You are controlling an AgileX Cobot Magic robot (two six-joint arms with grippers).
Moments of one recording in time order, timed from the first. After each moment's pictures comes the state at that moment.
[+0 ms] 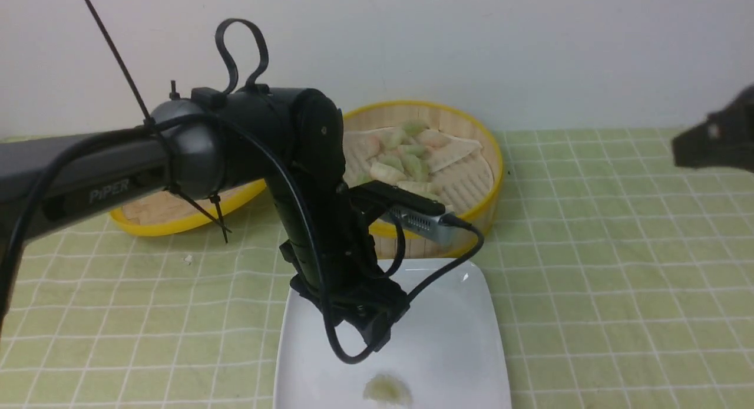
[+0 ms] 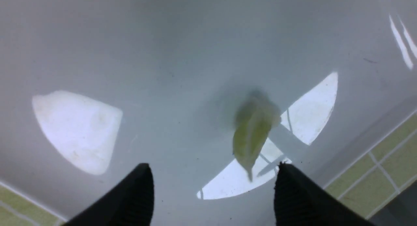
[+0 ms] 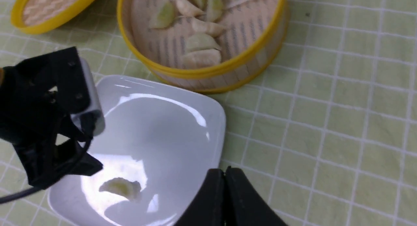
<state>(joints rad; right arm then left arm) 0.17 1.23 -1.28 0.40 1.13 -0.22 -0.55 1.91 -1.44 -0.30 1.15 0.25</state>
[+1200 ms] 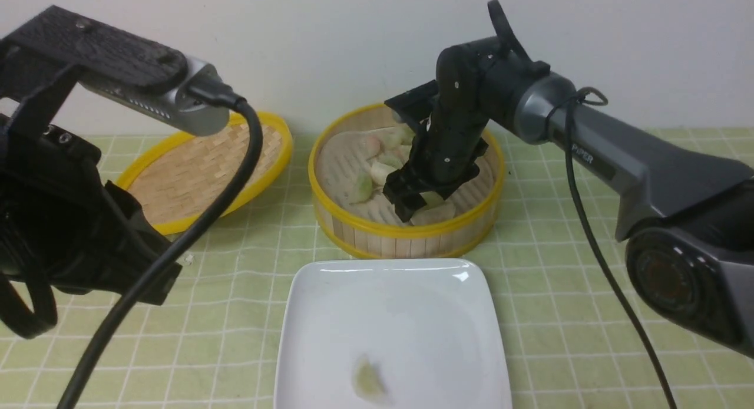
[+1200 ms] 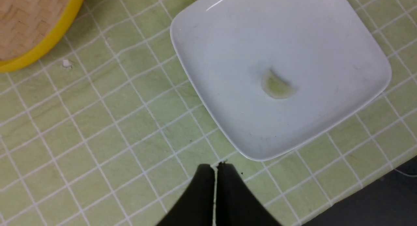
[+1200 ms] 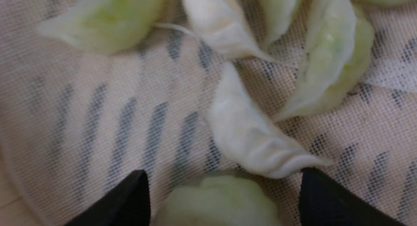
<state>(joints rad) 0.48 2.50 -2.30 0.08 1.24 -0.12 -0.52 1.08 -1.23 -0.02 1.25 -0.03</state>
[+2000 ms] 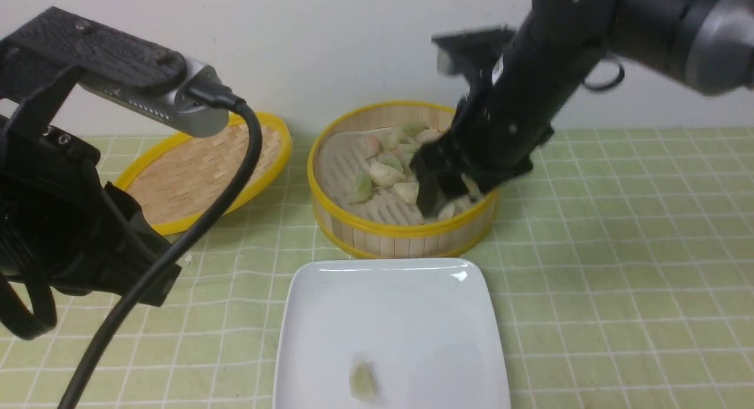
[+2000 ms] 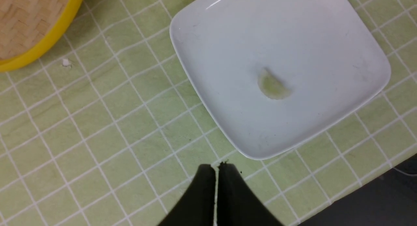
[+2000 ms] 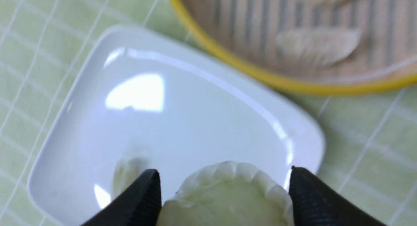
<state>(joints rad) 0.53 1.90 -1.66 0.27 1.21 -0.05 -0.52 1.08 -1.23 -0.02 1.25 -0.03</state>
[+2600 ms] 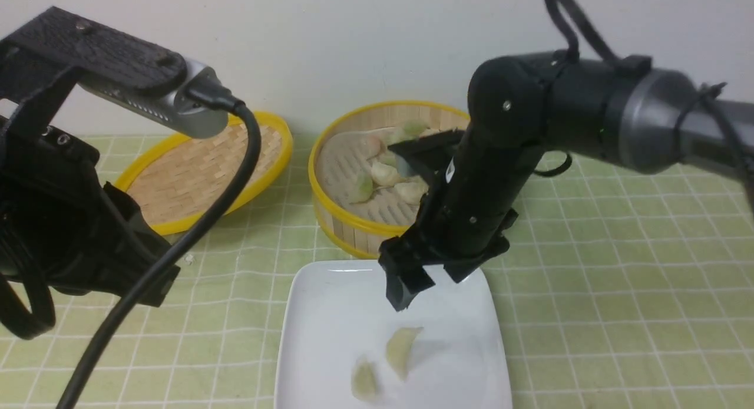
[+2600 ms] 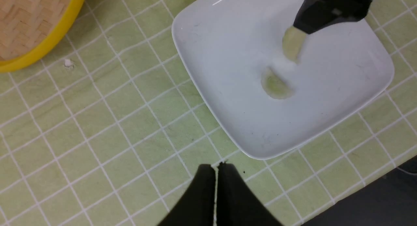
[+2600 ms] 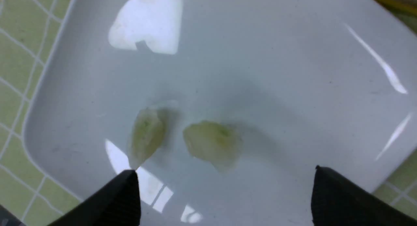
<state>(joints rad) 0.62 1.89 -1.57 0.25 1.19 -0.04 -0.52 1.08 -1.23 -0.02 1.25 -0.02</state>
